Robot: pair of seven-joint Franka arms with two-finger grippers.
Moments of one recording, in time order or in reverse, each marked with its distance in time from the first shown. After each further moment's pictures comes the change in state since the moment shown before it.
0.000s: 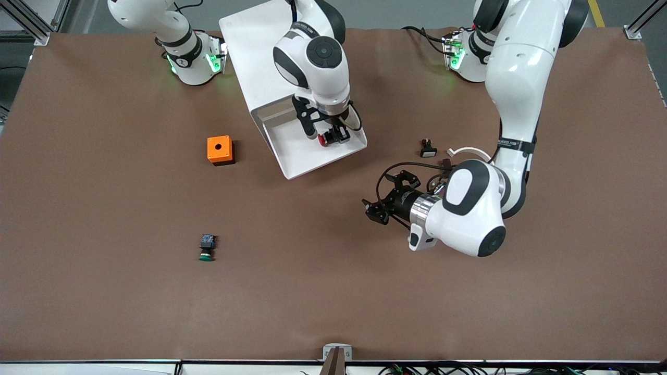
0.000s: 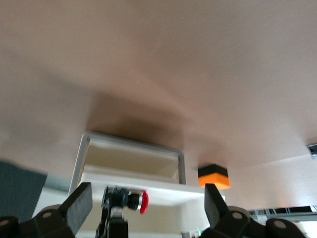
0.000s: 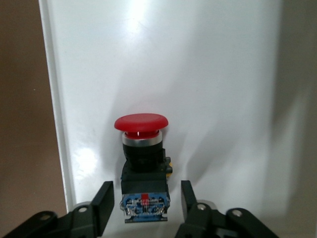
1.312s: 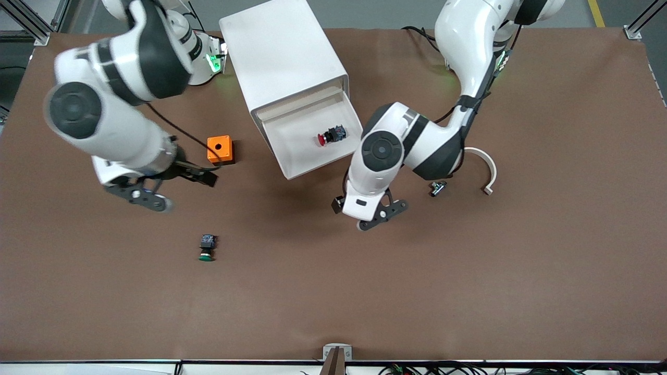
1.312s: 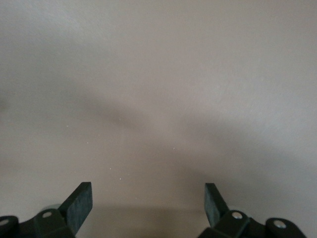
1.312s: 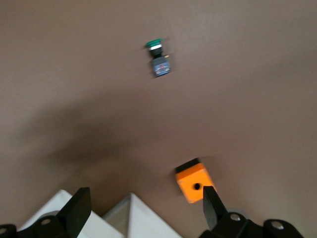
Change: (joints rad) left arm -0.301 -0.074 -0.002 -0.106 0.627 0.390 -0.042; right arm -0.634 -0.118 -0.045 0.318 -0.061 -0.612 -1.499
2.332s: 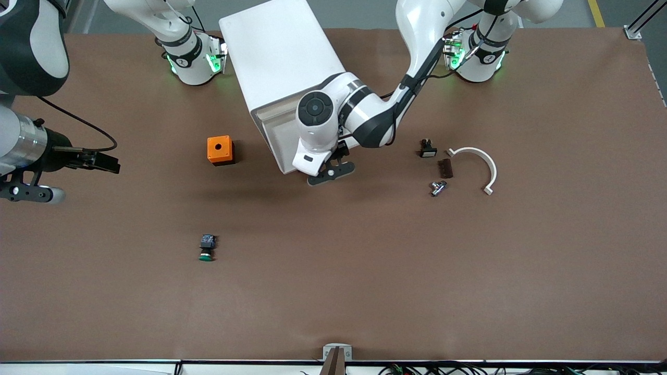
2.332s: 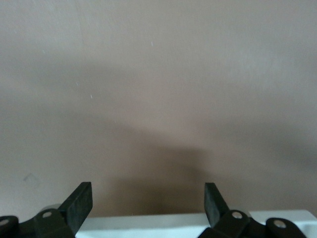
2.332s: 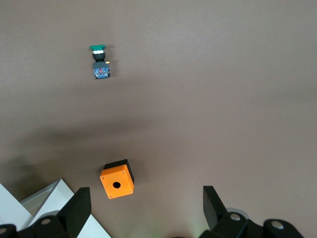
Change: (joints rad) left arm -0.172 -0.001 -0.053 -0.084 0.008 0.027 -0.088; right arm -0.243 -0.065 0.016 0.000 -0.068 -0.107 -0.418
